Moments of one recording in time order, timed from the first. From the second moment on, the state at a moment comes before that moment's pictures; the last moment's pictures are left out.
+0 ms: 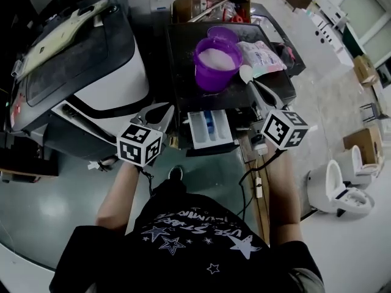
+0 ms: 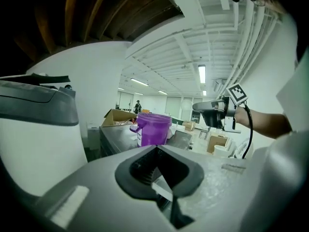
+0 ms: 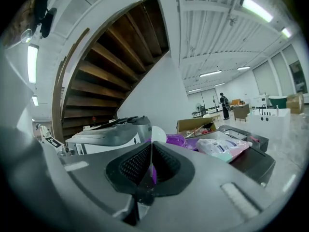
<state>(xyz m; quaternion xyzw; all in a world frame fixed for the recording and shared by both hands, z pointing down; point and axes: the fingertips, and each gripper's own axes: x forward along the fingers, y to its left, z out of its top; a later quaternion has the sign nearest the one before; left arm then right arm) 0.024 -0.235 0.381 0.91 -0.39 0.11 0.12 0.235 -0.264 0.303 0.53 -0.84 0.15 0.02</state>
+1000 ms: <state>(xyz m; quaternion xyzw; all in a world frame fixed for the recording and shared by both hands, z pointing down) 0.023 -0.360 0.391 0.93 -0.34 0.10 0.13 0.198 -0.423 0.367 0.32 -0.74 -0.08 0.58</state>
